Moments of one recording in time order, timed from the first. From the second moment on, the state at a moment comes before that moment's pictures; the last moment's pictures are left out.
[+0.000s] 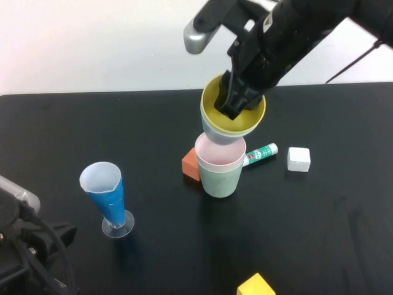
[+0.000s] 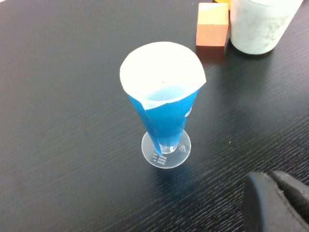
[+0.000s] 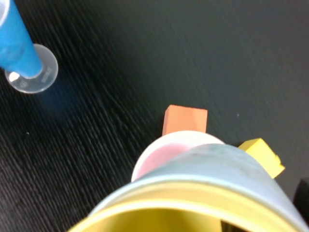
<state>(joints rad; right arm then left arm) 0.57 1.96 -2.02 0.17 1.18 -0.55 -0.51 0.70 -0.59 0.09 0.57 -0.09</state>
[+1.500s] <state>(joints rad) 0.56 1.92 -2.12 0.10 1.30 -0.48 -0.51 0.69 -0.59 0.08 0.64 -0.09</state>
